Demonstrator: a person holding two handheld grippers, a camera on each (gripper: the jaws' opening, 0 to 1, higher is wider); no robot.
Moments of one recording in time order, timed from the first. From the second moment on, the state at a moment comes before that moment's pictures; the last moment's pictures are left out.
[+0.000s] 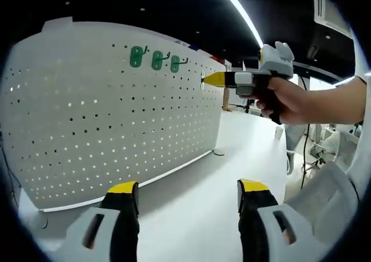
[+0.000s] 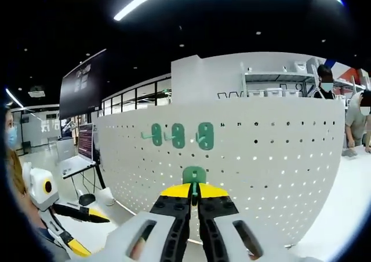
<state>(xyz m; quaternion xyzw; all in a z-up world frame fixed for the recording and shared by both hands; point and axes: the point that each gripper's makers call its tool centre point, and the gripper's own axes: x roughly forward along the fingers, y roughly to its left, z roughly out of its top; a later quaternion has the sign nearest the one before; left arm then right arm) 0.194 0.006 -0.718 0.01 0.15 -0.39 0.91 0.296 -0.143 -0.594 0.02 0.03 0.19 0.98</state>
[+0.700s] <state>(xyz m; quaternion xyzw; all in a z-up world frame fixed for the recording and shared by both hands) 0.191 0.031 -0.714 0.00 0.14 -0.36 0.92 0.336 -0.174 -0.565 0.01 -0.01 0.14 0.99</state>
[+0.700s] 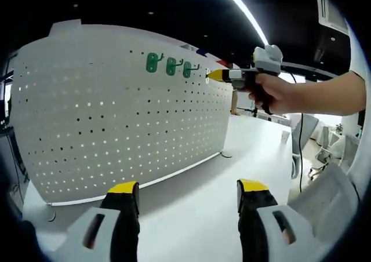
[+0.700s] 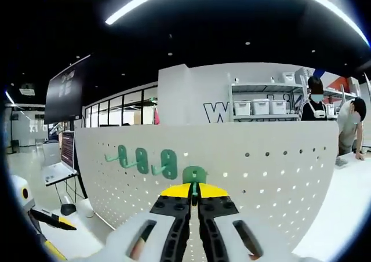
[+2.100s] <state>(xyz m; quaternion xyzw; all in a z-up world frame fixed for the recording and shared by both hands) 0.197 0.042 -0.710 -0.02 0.14 -0.35 0.93 0.363 -0.176 -0.554 -0.01 -0.01 0.11 0.99</state>
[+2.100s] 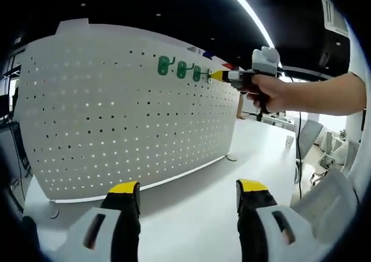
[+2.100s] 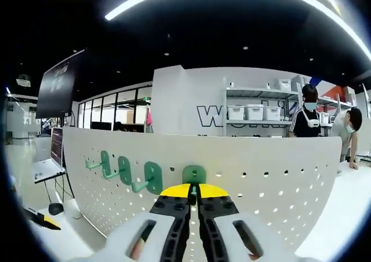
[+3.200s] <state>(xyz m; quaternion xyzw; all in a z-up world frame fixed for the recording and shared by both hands) 0.198 0.042 -0.708 -0.02 0.14 -0.35 0.93 0.364 -0.176 -0.558 0.01 -0.03 0.05 1.00</state>
